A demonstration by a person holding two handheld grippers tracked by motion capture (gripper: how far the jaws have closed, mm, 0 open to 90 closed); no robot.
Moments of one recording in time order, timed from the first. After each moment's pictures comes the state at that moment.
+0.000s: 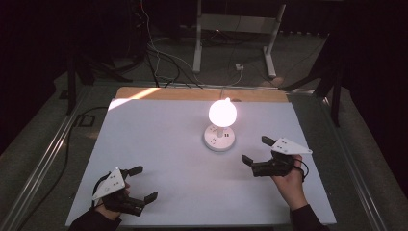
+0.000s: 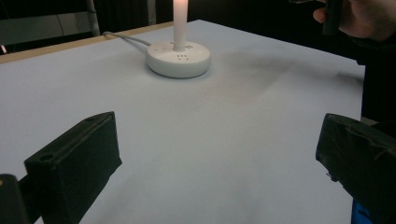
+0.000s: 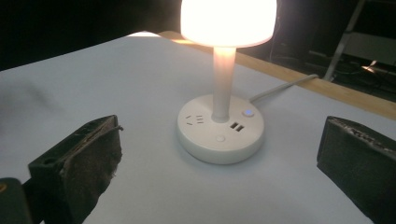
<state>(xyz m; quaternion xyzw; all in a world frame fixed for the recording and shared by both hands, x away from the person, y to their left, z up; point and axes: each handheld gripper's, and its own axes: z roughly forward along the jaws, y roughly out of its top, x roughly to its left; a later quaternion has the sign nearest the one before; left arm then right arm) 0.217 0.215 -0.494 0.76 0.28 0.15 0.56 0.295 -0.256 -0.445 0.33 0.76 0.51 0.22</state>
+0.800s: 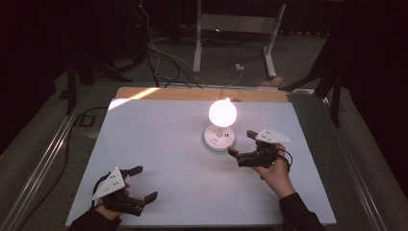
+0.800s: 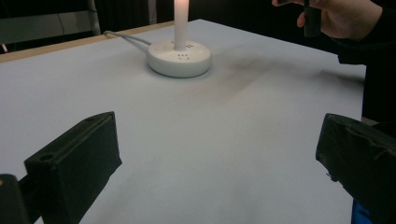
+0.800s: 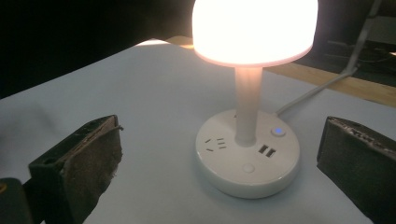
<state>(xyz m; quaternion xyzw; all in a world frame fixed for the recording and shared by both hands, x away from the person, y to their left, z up) 0.217 0.215 -0.494 0.76 0.28 0.15 0.56 0.323 -0.219 -0.448 0.36 0.75 0.53 0.19</state>
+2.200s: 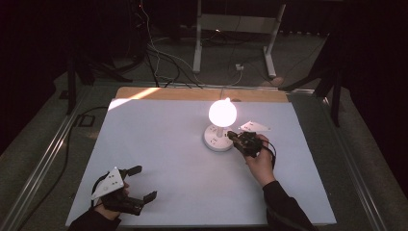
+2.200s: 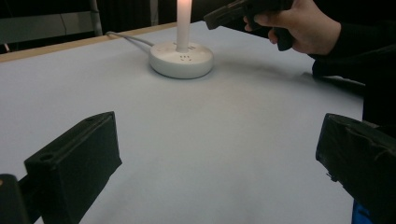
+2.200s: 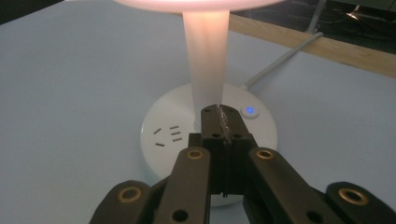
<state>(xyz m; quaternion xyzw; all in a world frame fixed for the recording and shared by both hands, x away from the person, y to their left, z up) 0.217 0.217 -0.493 0.76 0.28 0.15 0.56 0.367 -0.191 -0.477 0.42 0.77 0.43 0.21</state>
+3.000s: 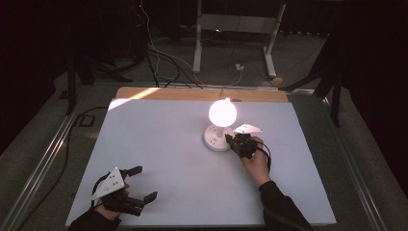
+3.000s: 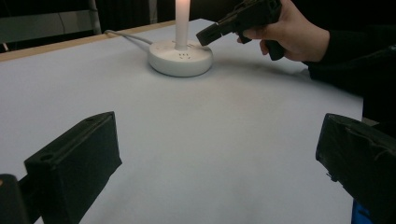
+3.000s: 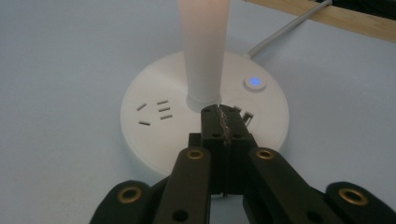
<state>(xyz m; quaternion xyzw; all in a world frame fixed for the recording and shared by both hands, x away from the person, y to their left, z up) 0.217 0.216 -0.494 0.76 0.28 0.15 0.56 0.376 -0.182 -0.501 0.43 0.78 0.40 0.21</state>
